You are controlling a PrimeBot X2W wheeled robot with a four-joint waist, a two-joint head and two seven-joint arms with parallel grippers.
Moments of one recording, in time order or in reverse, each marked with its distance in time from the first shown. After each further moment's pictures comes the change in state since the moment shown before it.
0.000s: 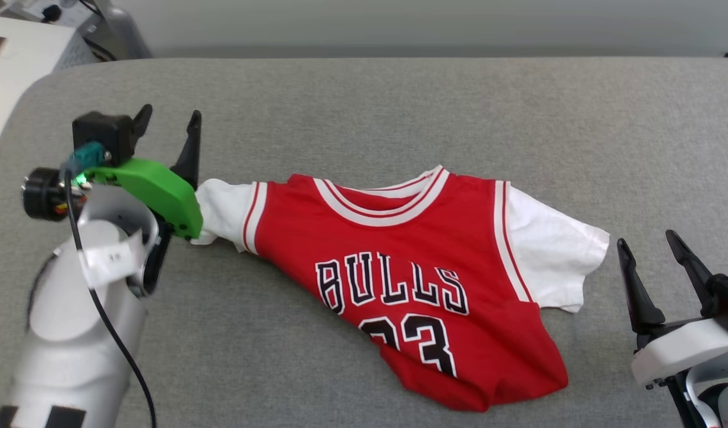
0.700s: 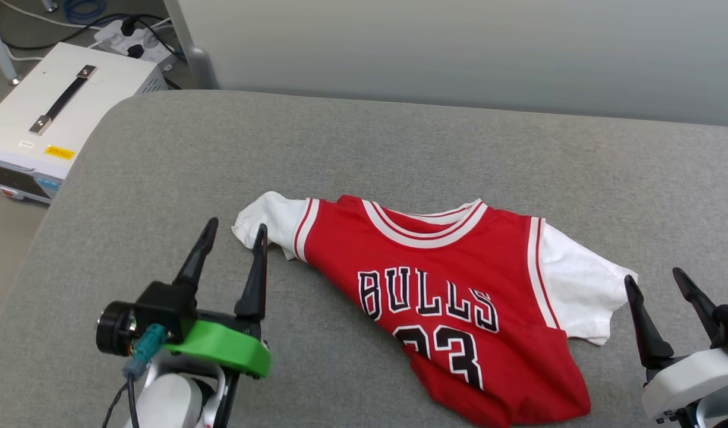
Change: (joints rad) left arm 0.514 -0.119 0.023 -0.464 0.087 0.088 -0.200; right arm 0.110 -0.001 -0.030 -0.057 0.009 0.000 0.067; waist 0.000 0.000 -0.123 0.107
